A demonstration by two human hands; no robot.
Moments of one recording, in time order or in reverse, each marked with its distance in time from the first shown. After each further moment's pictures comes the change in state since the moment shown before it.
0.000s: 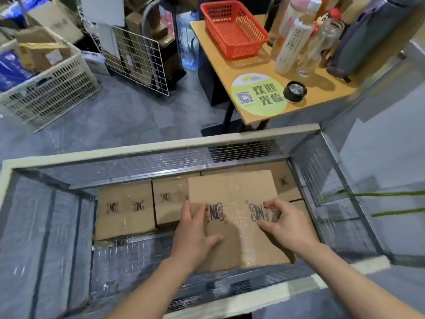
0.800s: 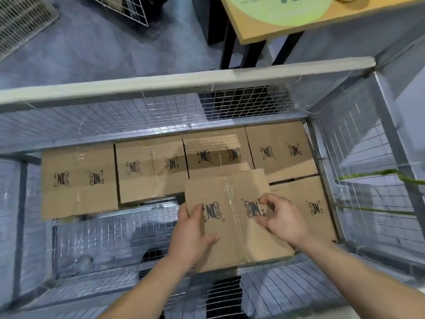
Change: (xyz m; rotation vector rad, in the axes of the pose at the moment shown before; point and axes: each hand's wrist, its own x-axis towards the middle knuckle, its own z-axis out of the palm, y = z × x) left_hand 0.106 -0.059 0.176 -0.013 -0.190 -0.208; right_hand 0.120 0.168 0.127 0.009 -0.288 0.075
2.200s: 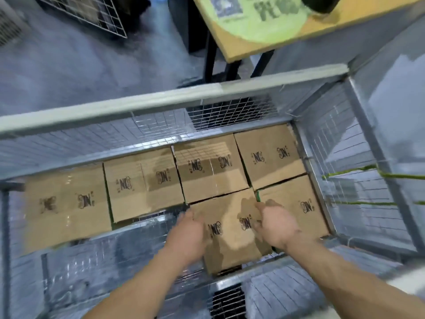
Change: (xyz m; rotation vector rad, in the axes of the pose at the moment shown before) left_hand 0.043 -0.008 -0.016 0.501 -0.267 0.170; right_hand -0.003 -0.032 0.000 -0.501 -0.115 0.068
